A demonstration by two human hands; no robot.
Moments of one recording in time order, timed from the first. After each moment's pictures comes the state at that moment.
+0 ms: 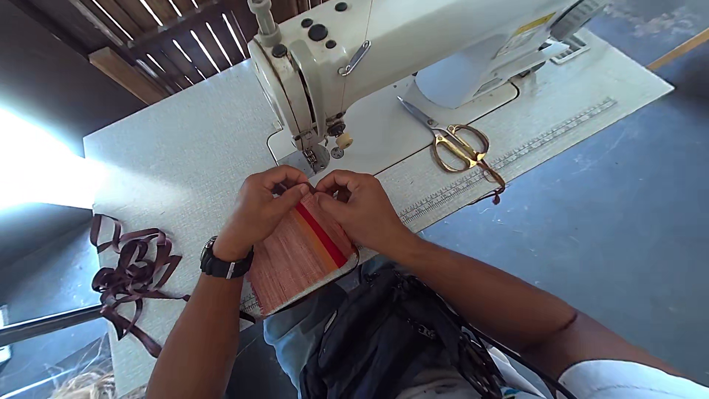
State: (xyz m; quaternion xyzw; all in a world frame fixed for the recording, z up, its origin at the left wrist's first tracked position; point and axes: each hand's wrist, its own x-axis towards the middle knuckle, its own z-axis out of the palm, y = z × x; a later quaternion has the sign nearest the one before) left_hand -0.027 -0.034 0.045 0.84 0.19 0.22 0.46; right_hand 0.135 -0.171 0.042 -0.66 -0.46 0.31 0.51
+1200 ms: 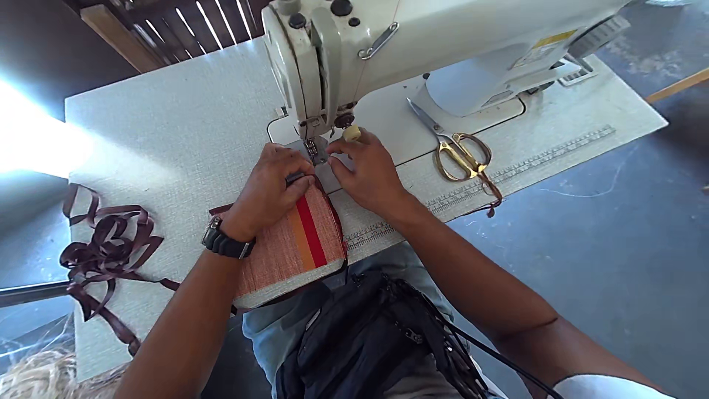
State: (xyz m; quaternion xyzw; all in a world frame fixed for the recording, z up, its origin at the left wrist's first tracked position) left_hand -0.013 -0.032 0.023 0.93 0.18 0.21 0.26; right_hand 0.183 -0.139 0.021 -0.72 -0.60 0.09 0.34
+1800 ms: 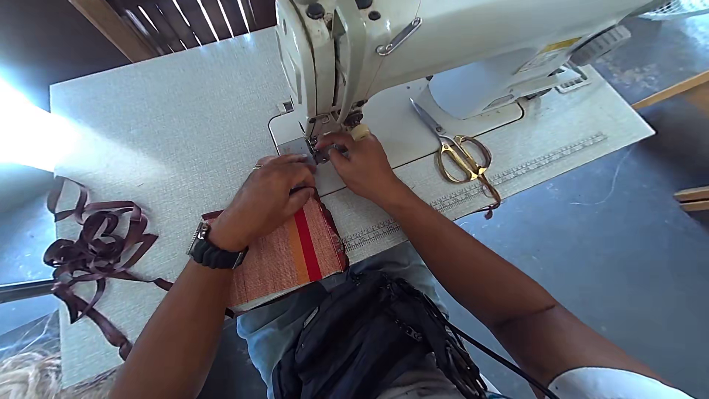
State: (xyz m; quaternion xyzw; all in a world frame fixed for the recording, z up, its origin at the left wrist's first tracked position) left_hand -0.021 -0.034 0.029 0.95 0.15 0.14 0.22; right_hand 0.181 -0.119 0.019 -0.70 -0.60 0.12 0.37
